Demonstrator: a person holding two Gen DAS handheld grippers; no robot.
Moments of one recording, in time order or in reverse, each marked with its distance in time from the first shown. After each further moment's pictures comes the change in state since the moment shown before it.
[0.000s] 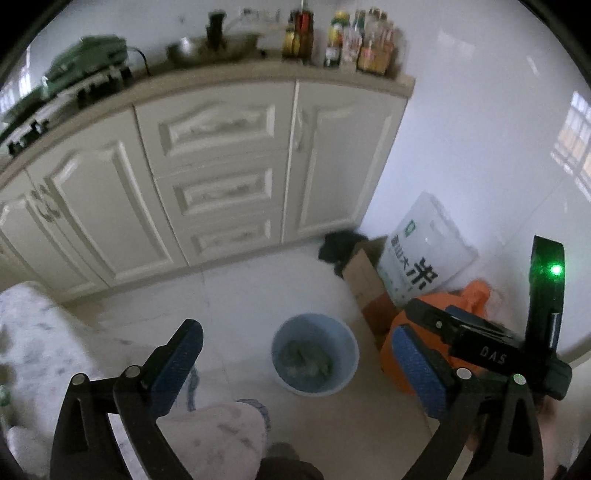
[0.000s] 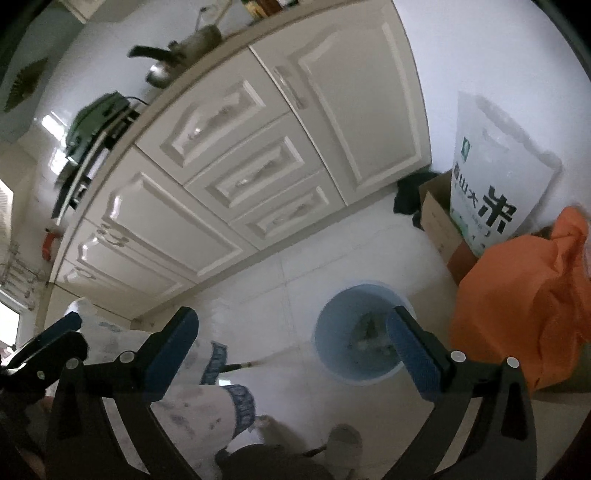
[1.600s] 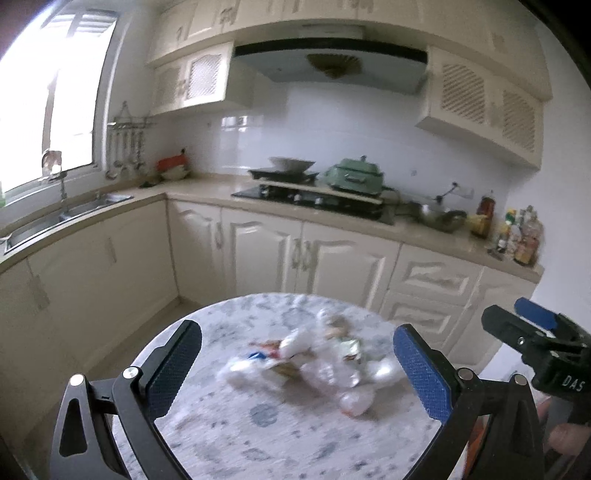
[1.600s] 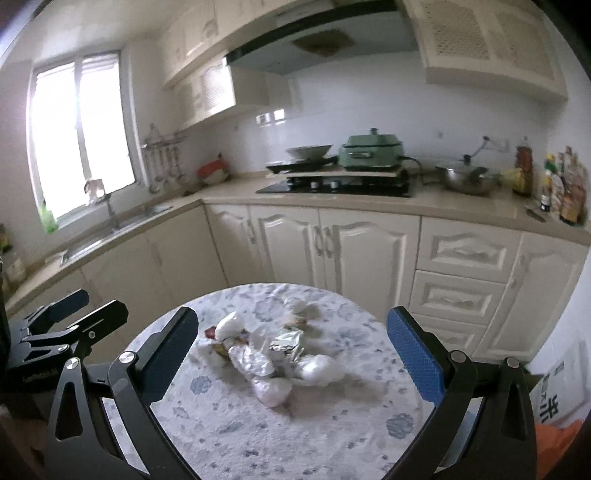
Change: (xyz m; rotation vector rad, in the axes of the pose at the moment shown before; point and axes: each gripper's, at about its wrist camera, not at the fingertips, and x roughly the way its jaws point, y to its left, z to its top) left arm -0.434 0.089 -0.389 -0.453 -0.523 0.504; right arm -0.164 0.386 -0.168 -0.778 -0.241 0.367
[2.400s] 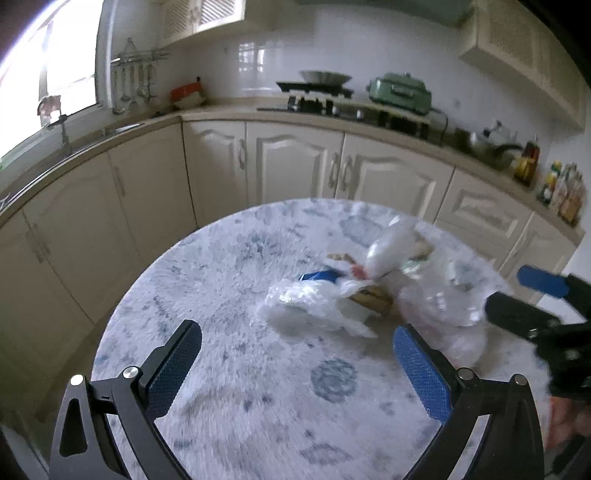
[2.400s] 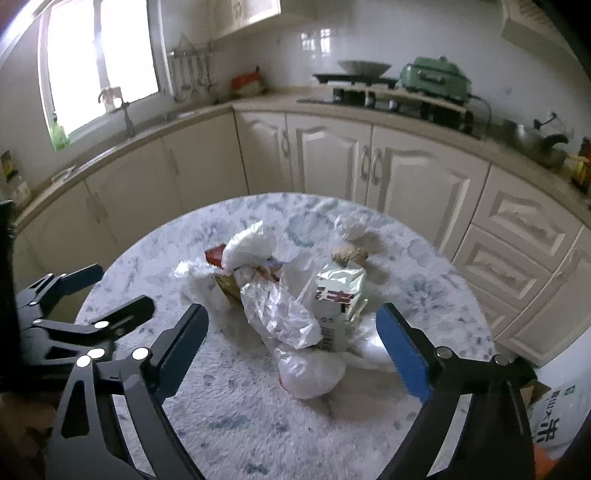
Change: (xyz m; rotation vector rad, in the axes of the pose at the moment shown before) left arm 0.157 0.048 -0.012 -0.005 0.288 0.075; right arm 0.149 0.037 -0.056 -0.119 0.309 0.103
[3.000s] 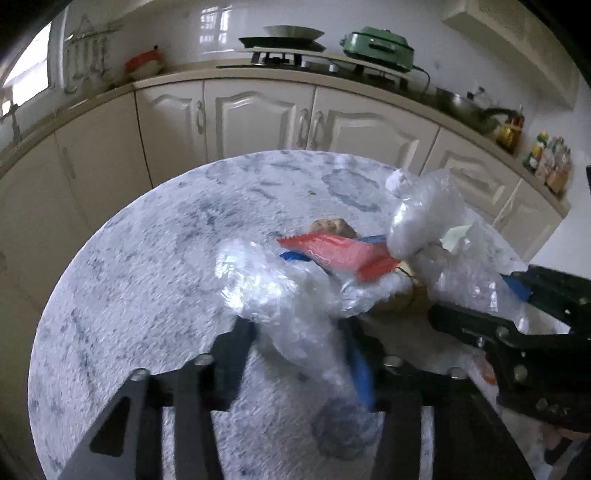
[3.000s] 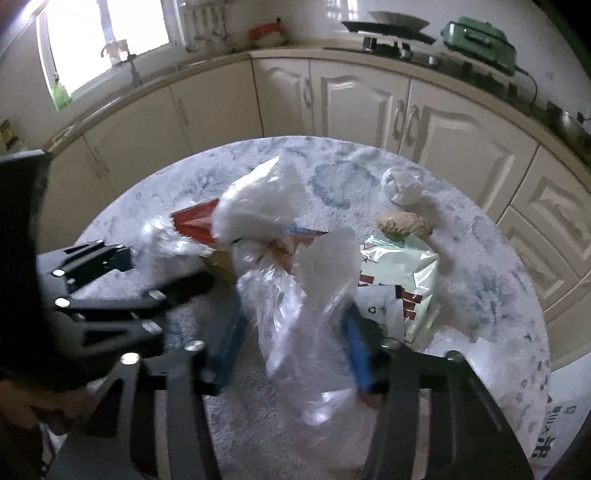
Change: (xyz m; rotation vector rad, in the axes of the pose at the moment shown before) left arm 0.122 0.020 0.033 0.039 0.137 -0.147; right arm 0.087 0.012 -0.006 -0.067 0.155 0.042
